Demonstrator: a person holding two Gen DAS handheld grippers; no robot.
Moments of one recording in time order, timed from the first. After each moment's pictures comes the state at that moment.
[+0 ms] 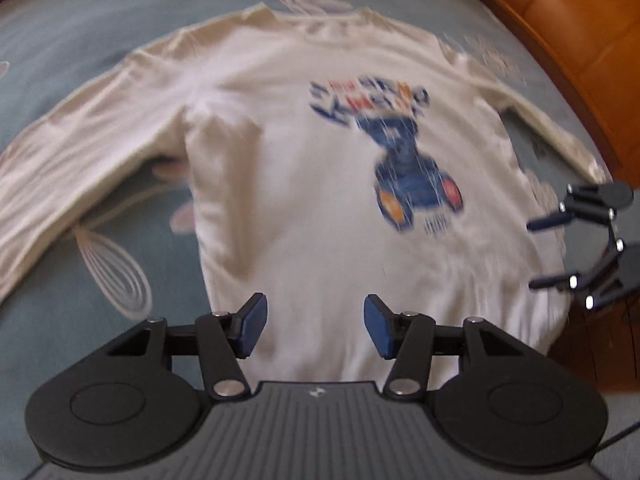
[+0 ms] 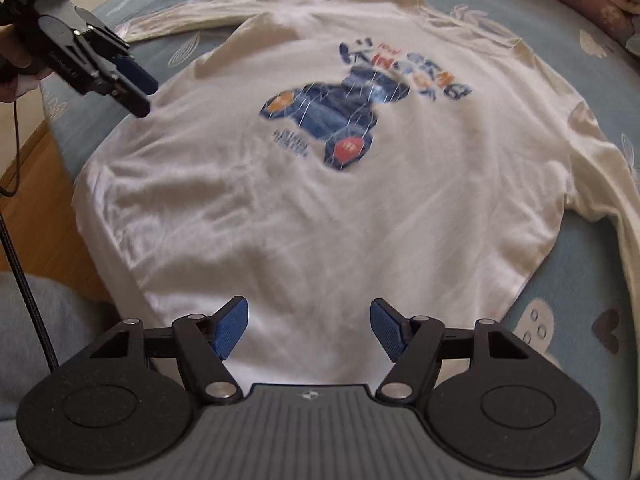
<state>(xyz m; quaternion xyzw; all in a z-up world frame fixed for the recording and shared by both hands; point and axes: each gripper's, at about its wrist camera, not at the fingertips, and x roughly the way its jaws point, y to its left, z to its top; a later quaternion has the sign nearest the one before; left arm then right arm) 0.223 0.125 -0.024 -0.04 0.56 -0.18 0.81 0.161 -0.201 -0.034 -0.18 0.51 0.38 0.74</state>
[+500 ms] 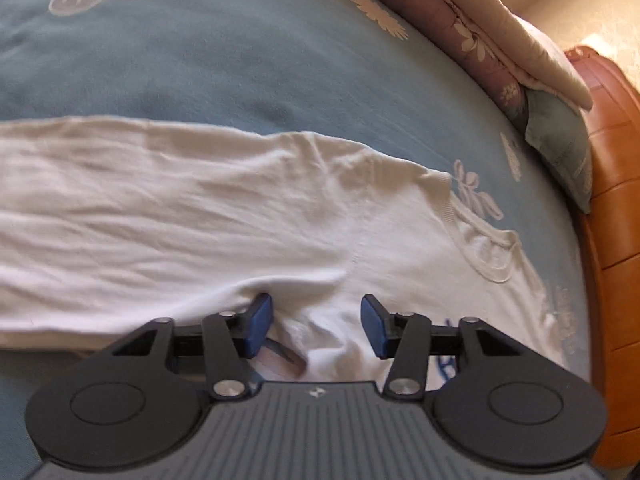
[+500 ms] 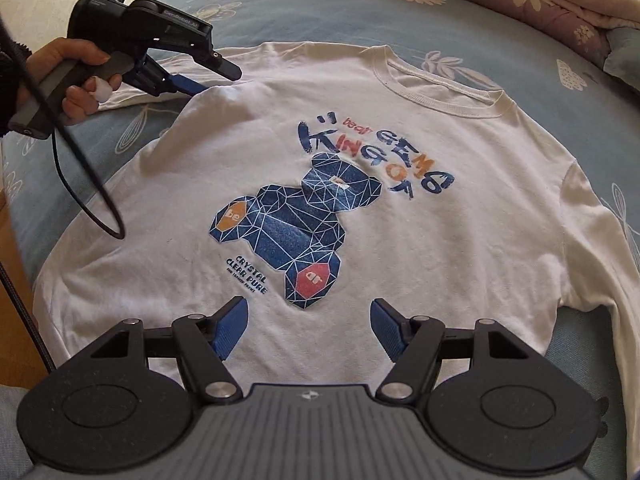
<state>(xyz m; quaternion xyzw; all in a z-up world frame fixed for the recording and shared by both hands) 0.321 0.203 -0.072 -0.27 0.49 -0.01 0.83 0.205 -0.161 -0.037 -0.16 0.49 0.35 0.78</state>
